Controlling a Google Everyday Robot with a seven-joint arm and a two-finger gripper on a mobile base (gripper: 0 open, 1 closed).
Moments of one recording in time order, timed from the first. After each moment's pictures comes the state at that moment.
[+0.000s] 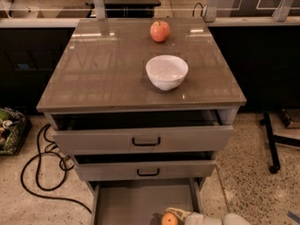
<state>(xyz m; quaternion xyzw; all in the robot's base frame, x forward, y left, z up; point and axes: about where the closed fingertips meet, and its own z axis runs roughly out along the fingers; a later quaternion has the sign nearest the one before) 0.377 -0.081 0.309 -0.53 0.64 0.30 0.47</state>
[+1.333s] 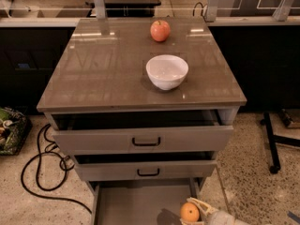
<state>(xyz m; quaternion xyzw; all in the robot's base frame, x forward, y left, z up) 0.364 -0.143 0.450 -0.45 0.66 0.26 0.54</state>
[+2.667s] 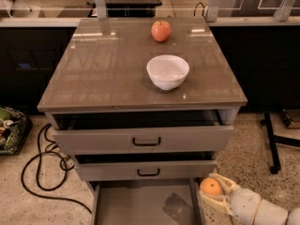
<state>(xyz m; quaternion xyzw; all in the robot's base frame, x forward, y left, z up) 0.411 -0.205 0.551 -0.36 0.72 0.23 0.55</state>
